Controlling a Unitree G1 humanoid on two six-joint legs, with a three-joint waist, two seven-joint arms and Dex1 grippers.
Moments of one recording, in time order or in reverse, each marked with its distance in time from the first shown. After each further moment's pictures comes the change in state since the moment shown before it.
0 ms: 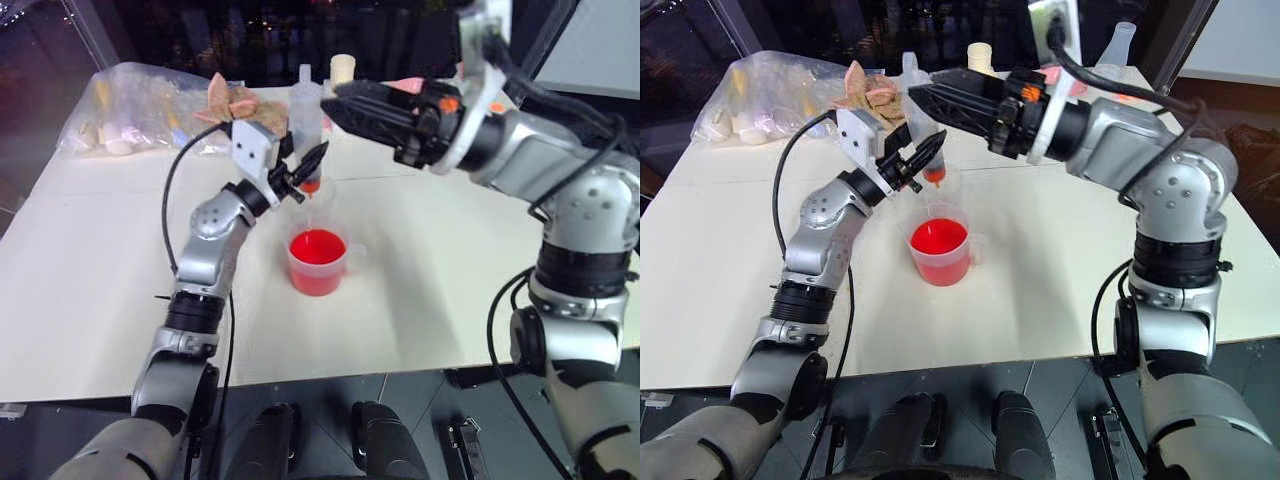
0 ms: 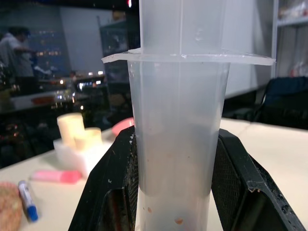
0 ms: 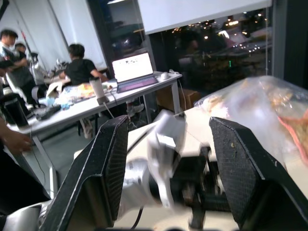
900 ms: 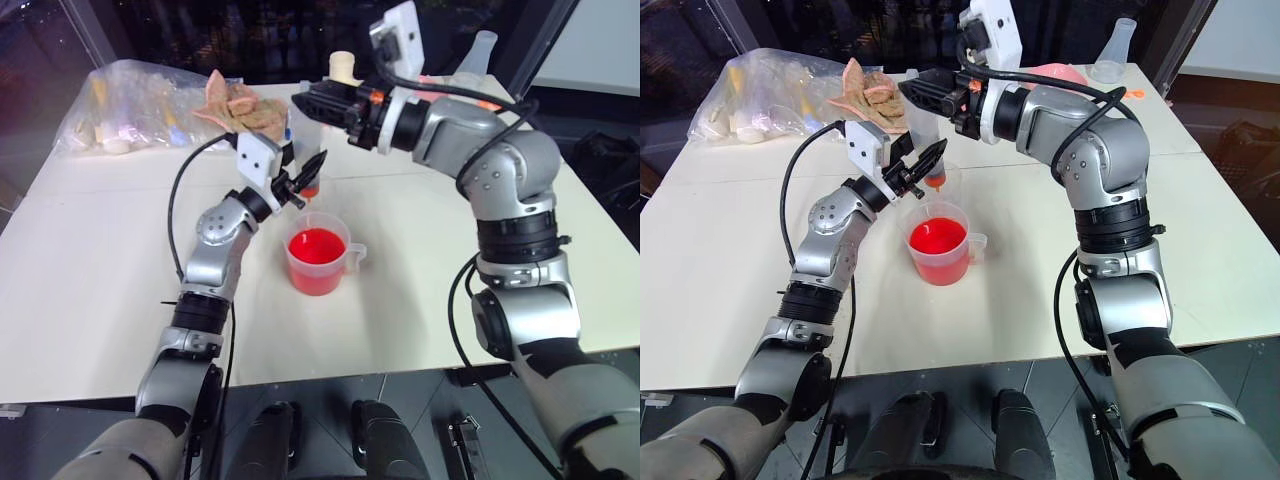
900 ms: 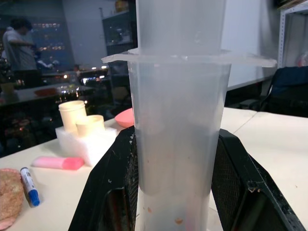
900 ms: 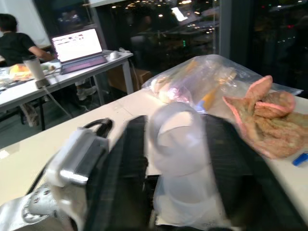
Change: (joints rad) left arm 0.000 -0.016 0.002 0.070 0.033 -0.070 -0.004; right arm -0.122 0.149 0.132 0.282 -0.432 -0.167 0.046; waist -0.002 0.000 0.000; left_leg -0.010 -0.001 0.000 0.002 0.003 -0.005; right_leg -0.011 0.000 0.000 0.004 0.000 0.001
